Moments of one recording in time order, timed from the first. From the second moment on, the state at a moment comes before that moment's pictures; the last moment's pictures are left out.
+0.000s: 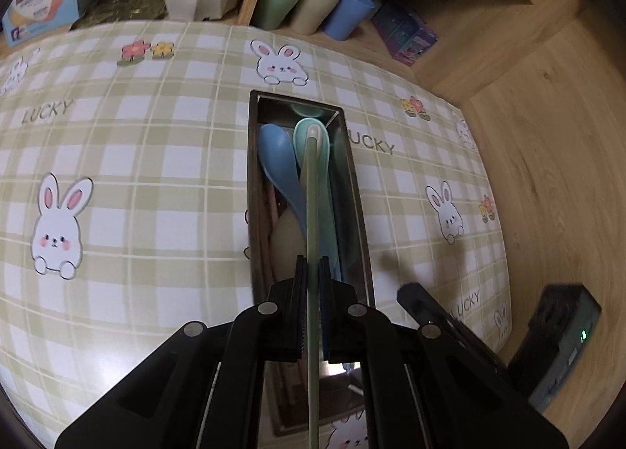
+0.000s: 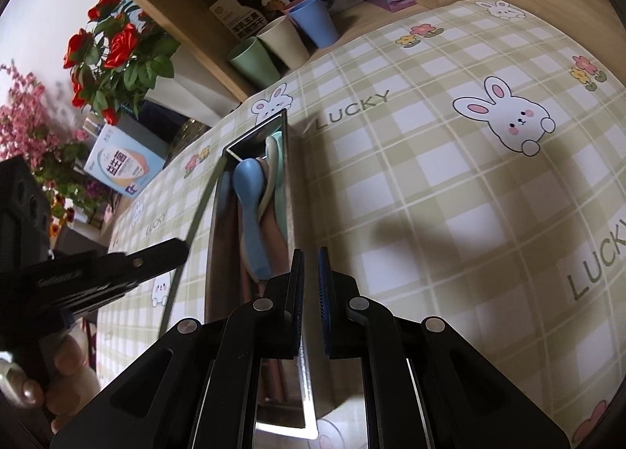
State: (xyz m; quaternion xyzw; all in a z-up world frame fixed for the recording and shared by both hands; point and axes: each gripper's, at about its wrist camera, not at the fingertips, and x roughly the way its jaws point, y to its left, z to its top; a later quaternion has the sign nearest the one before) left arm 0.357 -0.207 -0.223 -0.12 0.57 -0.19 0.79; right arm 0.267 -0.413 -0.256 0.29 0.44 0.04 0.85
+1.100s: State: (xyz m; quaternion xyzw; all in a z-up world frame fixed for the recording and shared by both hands) left arm 0.365 -0.219 -0.242 -0.08 0.58 -0.19 0.79; right arm 0.265 -0.417 -0.249 0.29 0.44 0.04 0.85
